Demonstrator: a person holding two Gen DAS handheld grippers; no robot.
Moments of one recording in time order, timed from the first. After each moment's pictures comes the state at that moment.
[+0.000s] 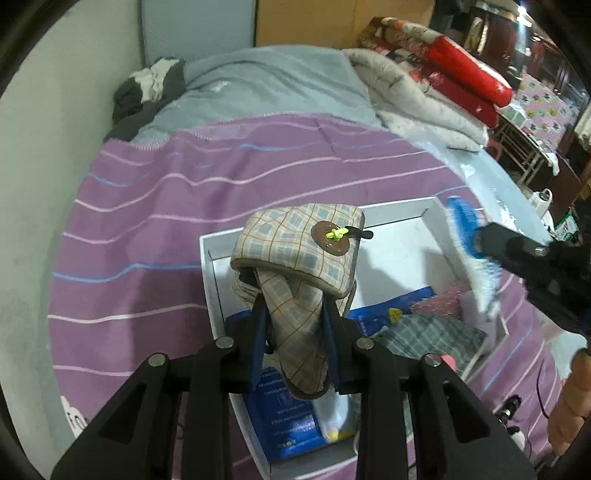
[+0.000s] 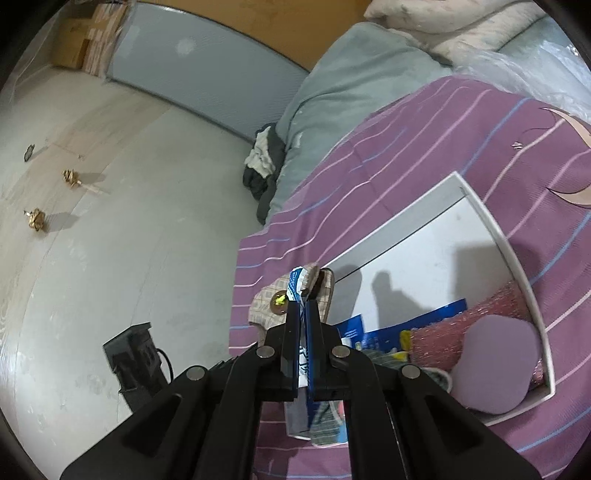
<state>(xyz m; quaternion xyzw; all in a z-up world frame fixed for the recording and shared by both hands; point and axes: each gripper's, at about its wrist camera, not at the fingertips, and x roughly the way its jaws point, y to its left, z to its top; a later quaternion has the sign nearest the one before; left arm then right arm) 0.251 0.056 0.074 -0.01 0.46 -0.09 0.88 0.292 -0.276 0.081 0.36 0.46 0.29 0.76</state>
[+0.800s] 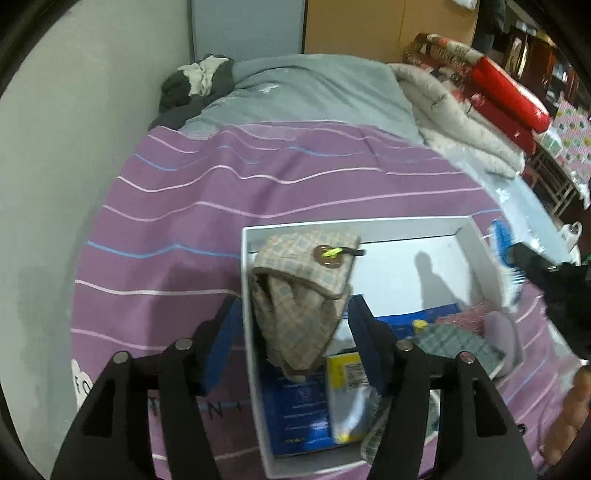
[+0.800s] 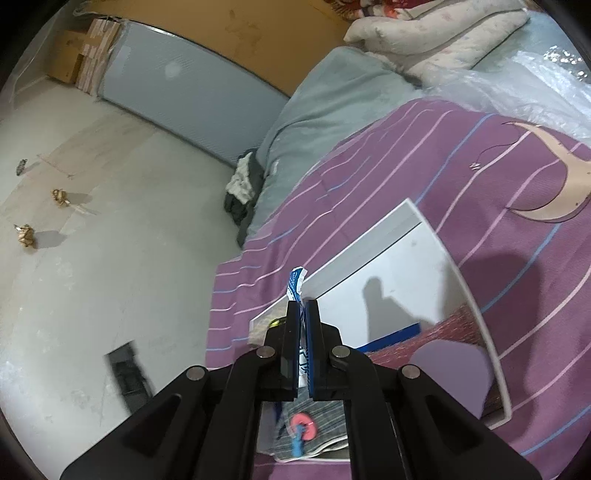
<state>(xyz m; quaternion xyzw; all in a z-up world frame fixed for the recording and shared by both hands) 0.236 0.064 0.079 -0.04 0.45 -0.02 0.89 0.292 -0.301 0.070 0.36 0.44 0.24 0.79</state>
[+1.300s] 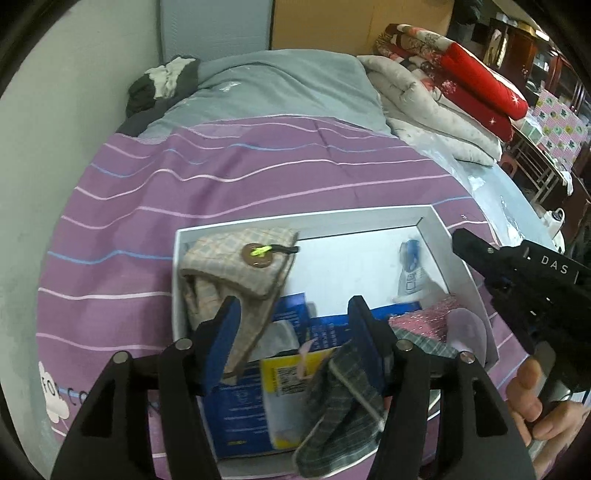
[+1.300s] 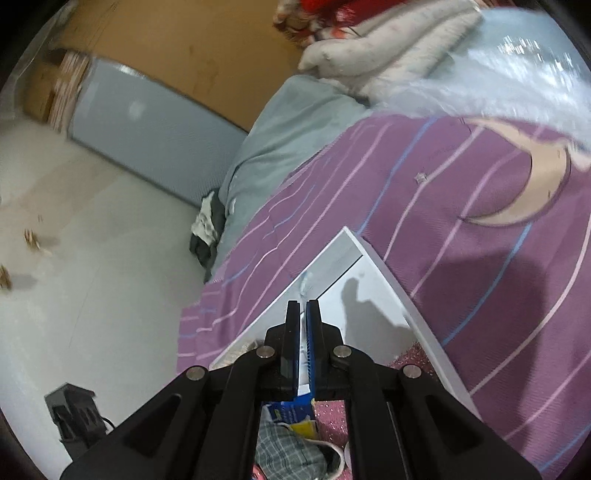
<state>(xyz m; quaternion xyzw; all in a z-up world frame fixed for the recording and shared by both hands) 0.244 0.020 0.076 -0.02 0.45 -0.06 0.89 0.303 -0.323 0.028 0.42 0.40 0.17 0.80</state>
